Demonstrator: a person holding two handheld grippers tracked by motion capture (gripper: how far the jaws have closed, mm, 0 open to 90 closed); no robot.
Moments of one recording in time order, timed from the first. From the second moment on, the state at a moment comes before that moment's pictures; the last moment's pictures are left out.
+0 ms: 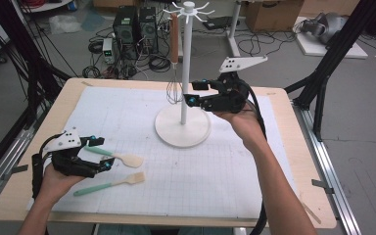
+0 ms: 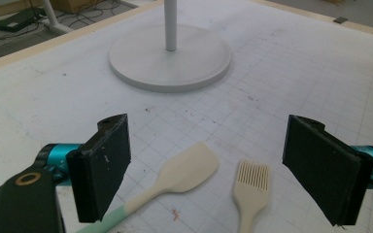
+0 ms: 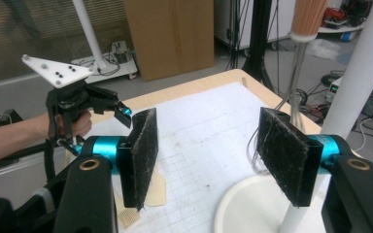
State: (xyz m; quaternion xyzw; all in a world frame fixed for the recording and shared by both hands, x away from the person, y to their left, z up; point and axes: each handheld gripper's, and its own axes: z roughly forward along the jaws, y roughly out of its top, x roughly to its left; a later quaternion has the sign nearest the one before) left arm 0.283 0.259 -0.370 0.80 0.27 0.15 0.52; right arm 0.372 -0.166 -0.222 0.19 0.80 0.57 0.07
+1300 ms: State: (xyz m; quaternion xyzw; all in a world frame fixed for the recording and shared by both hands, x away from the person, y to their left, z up) left arm 0.282 0.255 -0.374 0.80 0.26 0.15 0.51; right arm 0.340 -0.197 -0.292 0.23 0.80 0.56 0.07
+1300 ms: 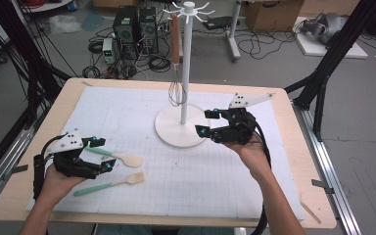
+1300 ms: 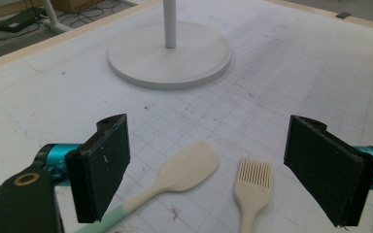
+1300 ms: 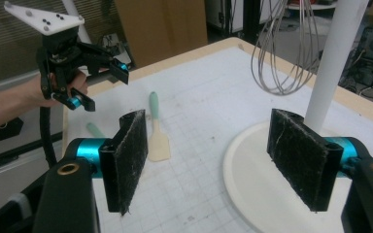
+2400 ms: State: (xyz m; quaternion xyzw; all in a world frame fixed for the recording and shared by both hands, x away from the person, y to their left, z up) left arm 0.304 0.266 -0.394 0.84 0.28 0.13 0.45; right arm 0.307 -0.220 -0.335 0.24 0.81 0.54 0.07
